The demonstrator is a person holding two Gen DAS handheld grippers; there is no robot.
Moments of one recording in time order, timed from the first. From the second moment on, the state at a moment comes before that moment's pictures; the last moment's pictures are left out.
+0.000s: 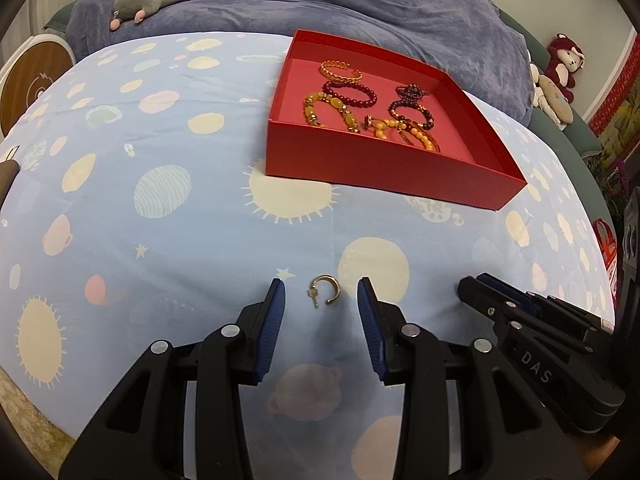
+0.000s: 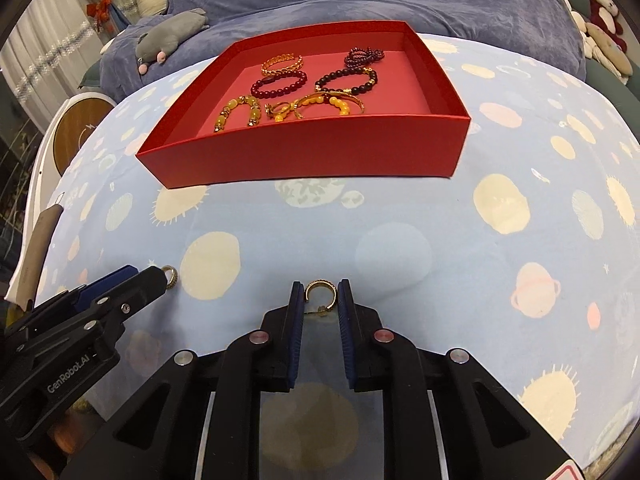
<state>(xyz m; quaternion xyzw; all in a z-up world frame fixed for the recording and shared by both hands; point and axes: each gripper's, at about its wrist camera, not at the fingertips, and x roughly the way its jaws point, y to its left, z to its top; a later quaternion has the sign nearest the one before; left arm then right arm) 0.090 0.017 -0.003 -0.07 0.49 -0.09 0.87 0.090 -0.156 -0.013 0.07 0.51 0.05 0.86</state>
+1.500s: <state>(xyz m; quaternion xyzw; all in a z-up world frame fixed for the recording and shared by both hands) 0.096 -0.005 -0.015 -0.01 0.46 -0.08 0.88 0.082 -0.162 -0.015 0.09 0.51 0.05 0.85</state>
